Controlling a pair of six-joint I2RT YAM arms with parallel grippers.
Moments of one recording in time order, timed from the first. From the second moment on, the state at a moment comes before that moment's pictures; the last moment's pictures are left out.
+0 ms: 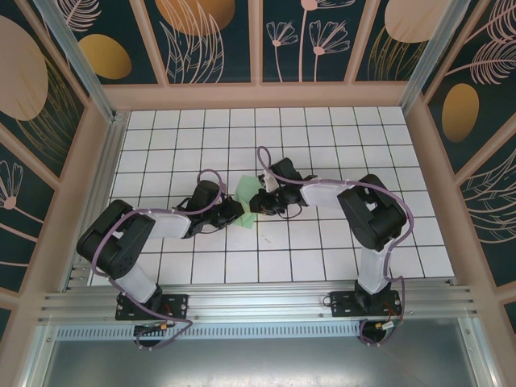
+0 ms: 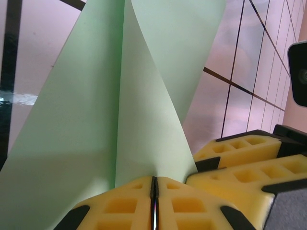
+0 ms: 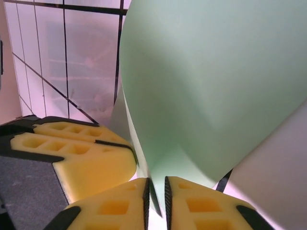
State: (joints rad) left arm -0.56 1.64 0.58 0.33 0.38 -1.08; right arm 0.65 1.89 1.06 -0.15 -0.62 0.62
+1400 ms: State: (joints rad) left arm -0.56 1.63 0.63 0.15 0.26 -1.02; right arm 0.65 1.95 1.19 -0.29 -0.43 0.51
